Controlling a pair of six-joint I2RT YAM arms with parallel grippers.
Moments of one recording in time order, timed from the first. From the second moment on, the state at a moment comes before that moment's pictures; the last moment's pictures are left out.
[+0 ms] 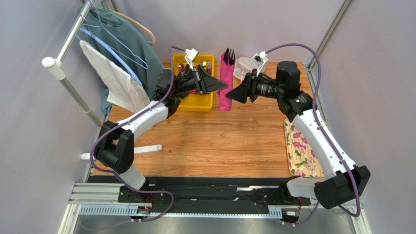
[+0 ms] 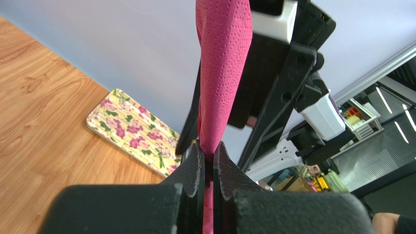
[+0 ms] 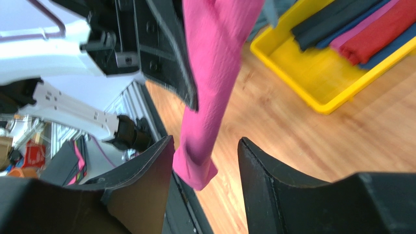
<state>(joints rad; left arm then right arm) -0.49 1.62 1.18 0.85 0.89 -1.12 0.36 1.26 1.30 -0.32 -0.78 0.35</state>
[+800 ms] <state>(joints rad) -0.52 1.62 1.18 0.90 0.92 -1.13 0.27 1.39 1.42 -0.09 -0.91 0.63</state>
